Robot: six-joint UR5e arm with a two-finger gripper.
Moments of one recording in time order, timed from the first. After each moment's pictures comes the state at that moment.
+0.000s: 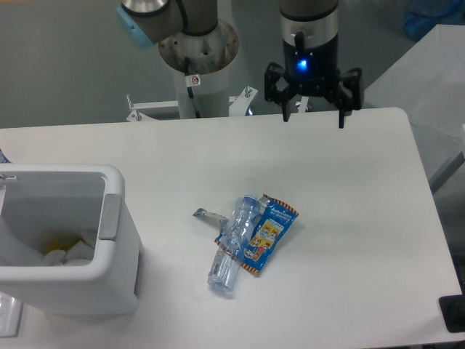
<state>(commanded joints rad) 2.65 -1.60 -1.53 -1.30 1.59 0.97</state>
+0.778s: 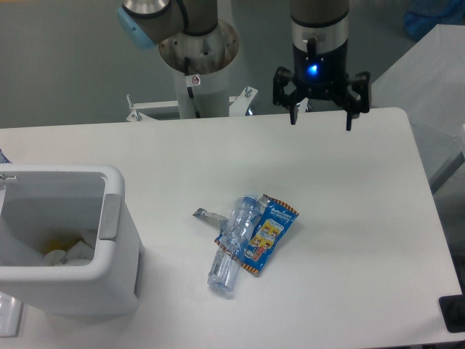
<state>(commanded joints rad) 2.64 -1.64 -1.55 -1.29 1.56 0.96</state>
